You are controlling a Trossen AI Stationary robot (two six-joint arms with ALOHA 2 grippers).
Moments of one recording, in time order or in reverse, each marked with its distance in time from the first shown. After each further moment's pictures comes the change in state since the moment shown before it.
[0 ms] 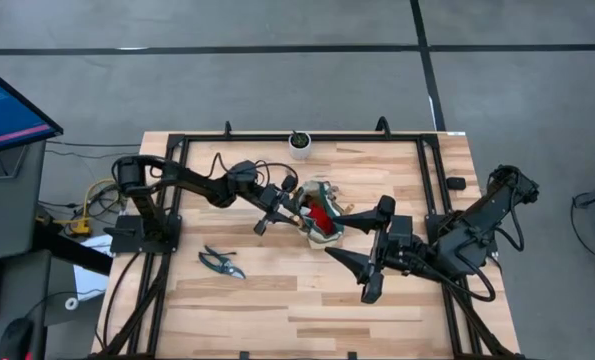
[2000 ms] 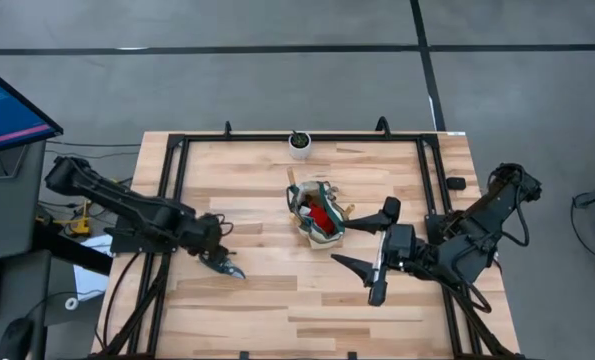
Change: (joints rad) left arm -0.615 -0.726 0.009 -1.943 -0.746 -1.545; right arm 0.022 -0.028 0.000 -0.185 -0.003 -0.034
